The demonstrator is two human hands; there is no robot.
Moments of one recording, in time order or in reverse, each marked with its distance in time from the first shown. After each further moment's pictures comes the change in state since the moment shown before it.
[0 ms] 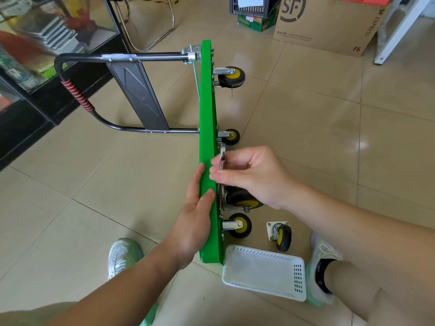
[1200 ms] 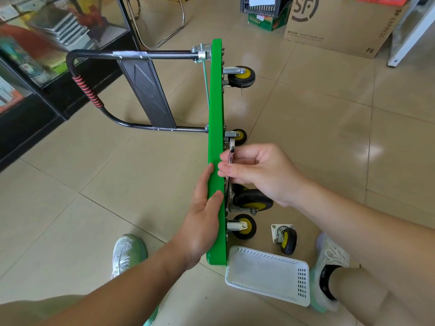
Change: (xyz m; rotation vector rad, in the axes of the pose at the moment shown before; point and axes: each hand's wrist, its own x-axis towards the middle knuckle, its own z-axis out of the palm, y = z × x) left_hand 0.000 0.002 0.002 0.015 0.030 -0.010; right_hand 0.012 -0.005 0.001 0.080 0.021 0.113
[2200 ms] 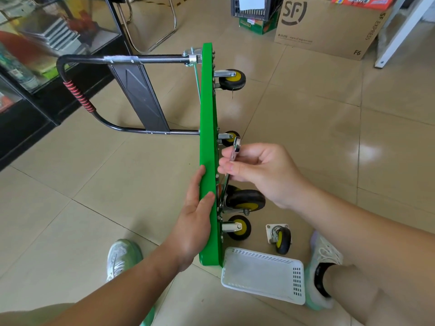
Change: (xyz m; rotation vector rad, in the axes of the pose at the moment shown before) left_hand 0.000 -0.001 -0.001 -0.010 -0.009 0.005; right_hand -0.012 -0.002 -0.008 0.001 0.109 -0.089
